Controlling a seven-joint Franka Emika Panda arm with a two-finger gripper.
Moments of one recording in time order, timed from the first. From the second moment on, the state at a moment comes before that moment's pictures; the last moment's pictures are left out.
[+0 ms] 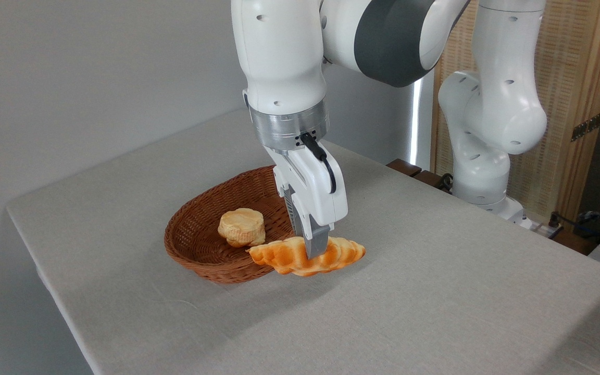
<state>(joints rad) -0.37 -0.12 0.49 -1.96 -0.05 1.77 1.18</state>
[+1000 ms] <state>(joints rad) -0.38 -0.12 0.47 -1.90 -0.05 1.77 1.18</state>
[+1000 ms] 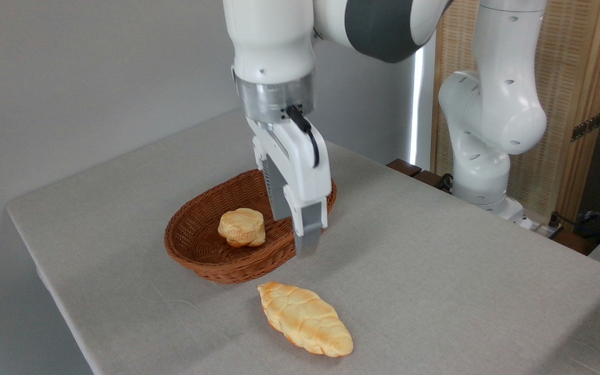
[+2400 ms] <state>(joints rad) -0.38 -0.12 0.29 -1.84 -0.05 1.77 0.69</state>
